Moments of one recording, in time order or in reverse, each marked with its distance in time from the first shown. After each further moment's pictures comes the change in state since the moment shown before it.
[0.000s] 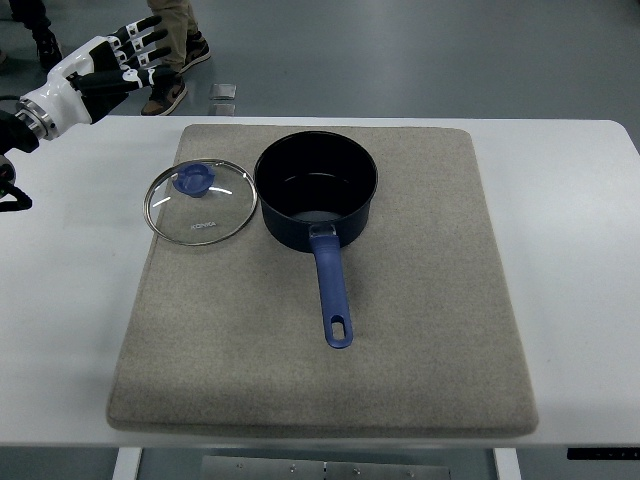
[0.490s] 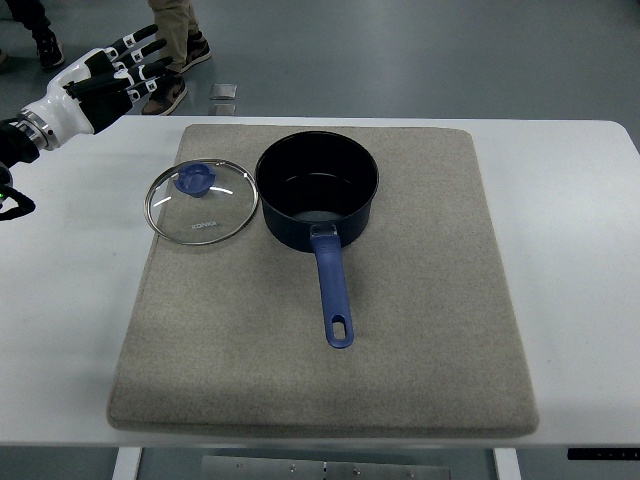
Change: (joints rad) left arm 0.023 0.000 -0.001 0.000 -0.194 -0.068 0.140; right arm -0.001 0.000 0.008 0.025 0.001 0.012 0.000
